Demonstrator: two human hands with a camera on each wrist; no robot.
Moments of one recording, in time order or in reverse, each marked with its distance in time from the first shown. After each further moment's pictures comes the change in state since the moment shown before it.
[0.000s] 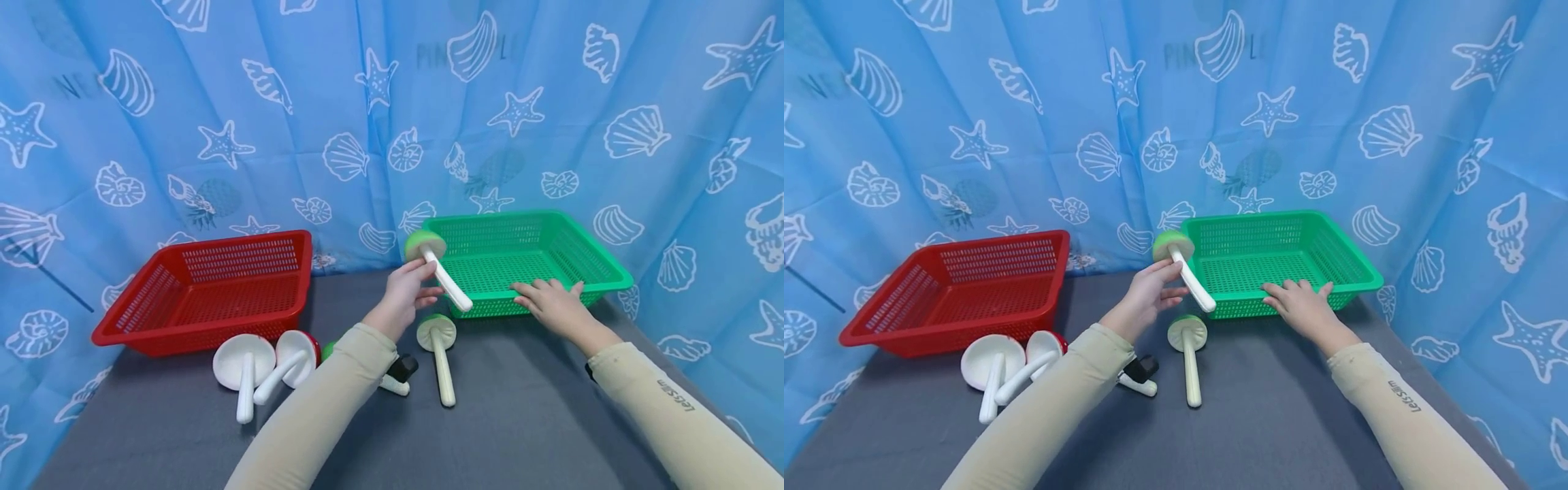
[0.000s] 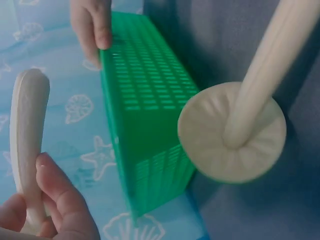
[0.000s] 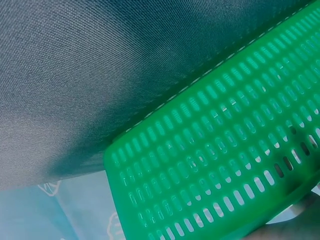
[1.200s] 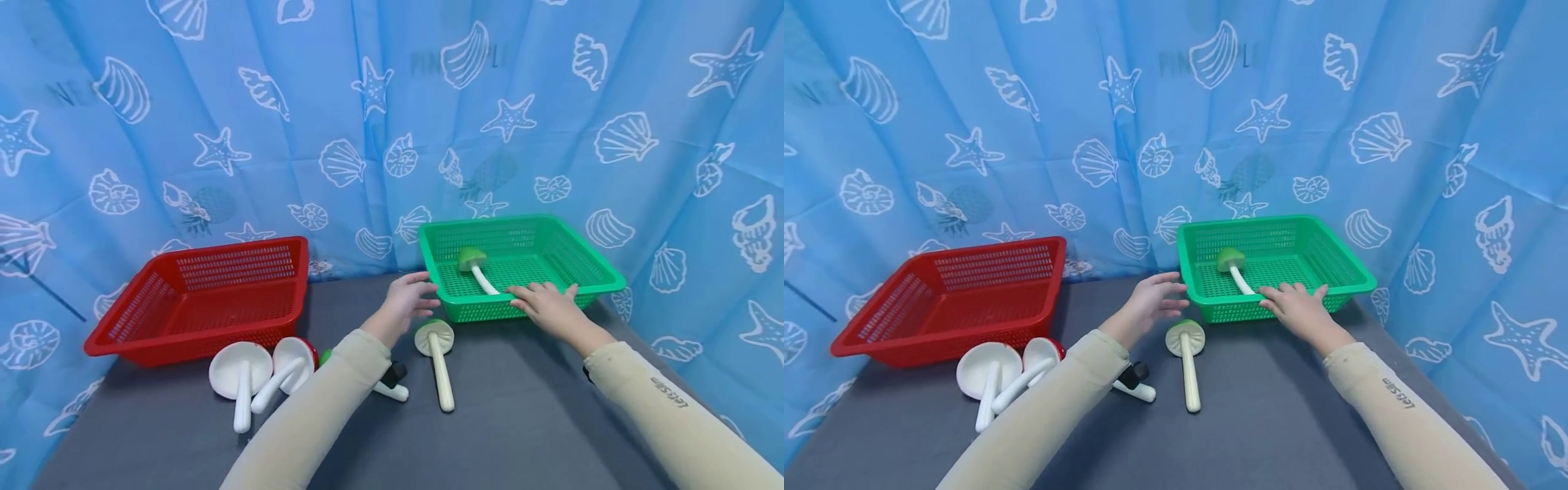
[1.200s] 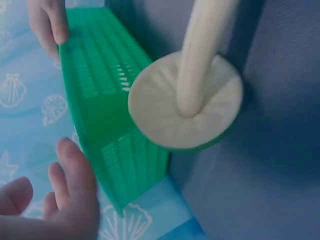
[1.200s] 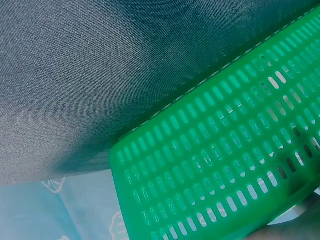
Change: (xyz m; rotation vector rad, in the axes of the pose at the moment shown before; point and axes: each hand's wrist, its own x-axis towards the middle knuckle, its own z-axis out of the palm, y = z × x) left_hand 0.010 -0.013 -0.008 0.222 -0.070 -0.016; right_hand 0.002 0.001 0.001 0.003 -0.018 0.023
